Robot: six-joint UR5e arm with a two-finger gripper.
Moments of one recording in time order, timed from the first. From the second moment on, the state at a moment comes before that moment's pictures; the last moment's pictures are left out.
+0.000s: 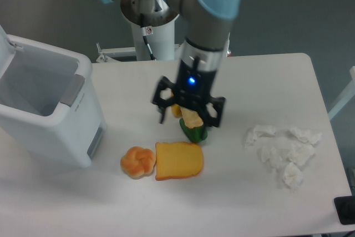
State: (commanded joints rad) arm 2.57 -1.86 -1.59 -1.02 1.28 1.02
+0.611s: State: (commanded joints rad) arm 2.57 -2.02 -1.50 -1.02 1.59 1.35
